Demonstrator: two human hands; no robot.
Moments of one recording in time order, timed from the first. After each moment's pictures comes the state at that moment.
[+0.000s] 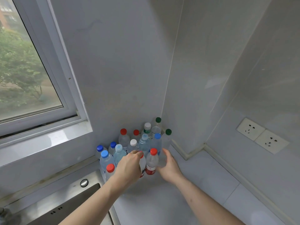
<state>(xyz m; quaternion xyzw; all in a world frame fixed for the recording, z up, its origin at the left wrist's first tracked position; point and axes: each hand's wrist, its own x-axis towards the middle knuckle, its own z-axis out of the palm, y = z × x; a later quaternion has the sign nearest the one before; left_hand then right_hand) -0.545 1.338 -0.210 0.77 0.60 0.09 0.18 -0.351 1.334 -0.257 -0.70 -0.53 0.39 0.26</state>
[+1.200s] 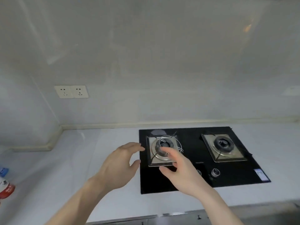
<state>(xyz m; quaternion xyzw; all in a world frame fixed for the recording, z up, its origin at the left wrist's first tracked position) -0.271 0.958 -0.121 0.96 0.06 0.05 0.27 -0.184 0.725 -0.135 -0.85 -0.24 0.19 0.42</state>
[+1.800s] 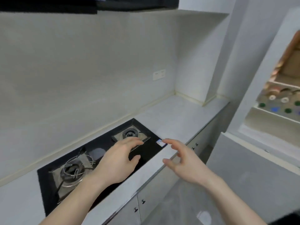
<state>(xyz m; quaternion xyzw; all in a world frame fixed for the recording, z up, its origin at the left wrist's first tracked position) -0.181 0.610 -0.076 0.94 -0.27 0.03 0.22 -0.243 0.359 -0.091 -0.91 -0.02 -0.01 0.41</state>
